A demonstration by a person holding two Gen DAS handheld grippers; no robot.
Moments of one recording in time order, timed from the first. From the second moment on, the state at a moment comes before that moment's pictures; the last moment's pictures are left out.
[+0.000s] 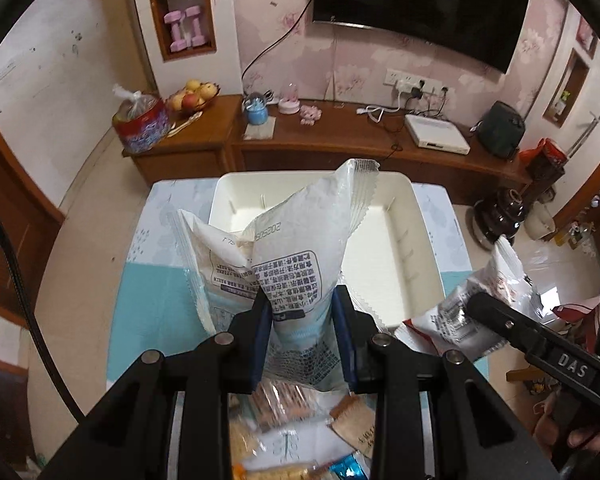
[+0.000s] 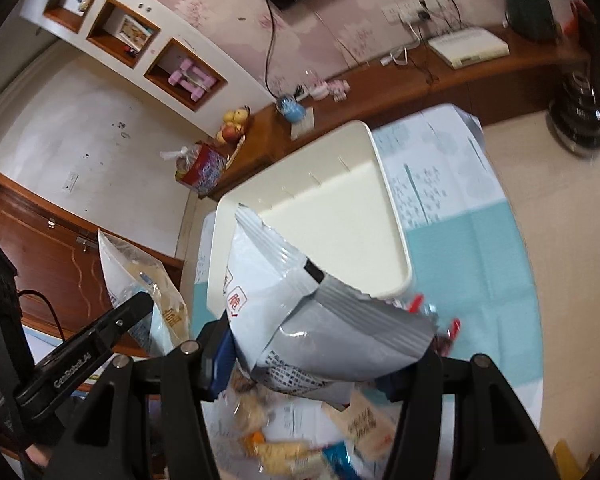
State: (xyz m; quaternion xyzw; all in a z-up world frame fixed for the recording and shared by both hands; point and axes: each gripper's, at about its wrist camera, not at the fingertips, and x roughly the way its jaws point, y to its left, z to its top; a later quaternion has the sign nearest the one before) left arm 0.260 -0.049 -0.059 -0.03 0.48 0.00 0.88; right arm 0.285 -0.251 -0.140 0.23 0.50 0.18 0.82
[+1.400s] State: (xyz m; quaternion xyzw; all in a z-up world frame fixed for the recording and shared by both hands) left arm 0.288 -0.017 -0.092 -0.08 0.44 0.01 0.89; right arm 0.307 -0.231 -0.162 0.17 0.46 0.13 0.86
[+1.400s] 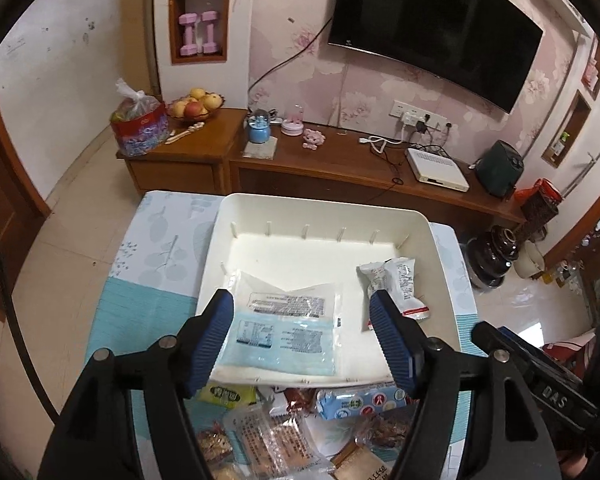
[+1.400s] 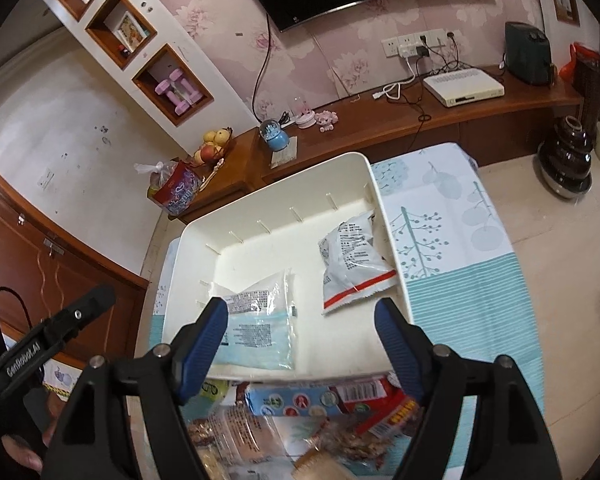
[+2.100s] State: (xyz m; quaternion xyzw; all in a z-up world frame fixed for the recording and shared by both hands) left arm 0.152 -0.017 -0.071 -0.10 0.43 0.08 0.89; right arm 0.191 -0.236 -0.124 0.02 0.40 0.21 0.89
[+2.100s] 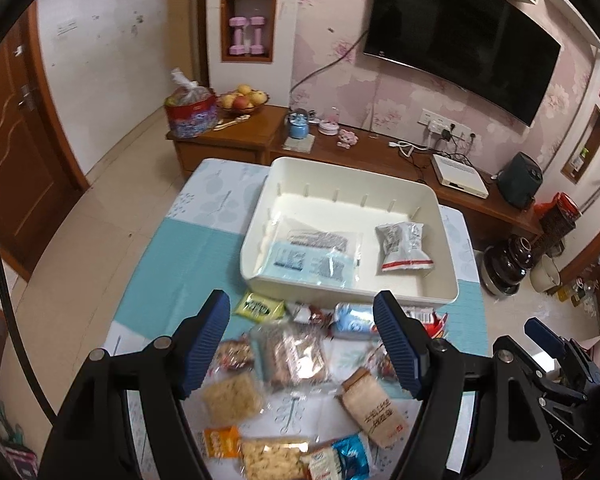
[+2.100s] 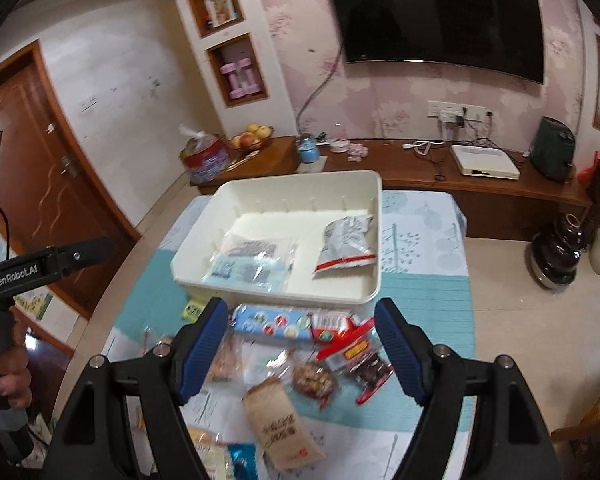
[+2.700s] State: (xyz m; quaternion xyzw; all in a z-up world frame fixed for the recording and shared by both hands) left arm 0.043 0.013 -0.098 -0.16 0.45 0.18 0.86; right arm 0.141 -0.223 -0.136 -0.04 0.41 0.28 0.87
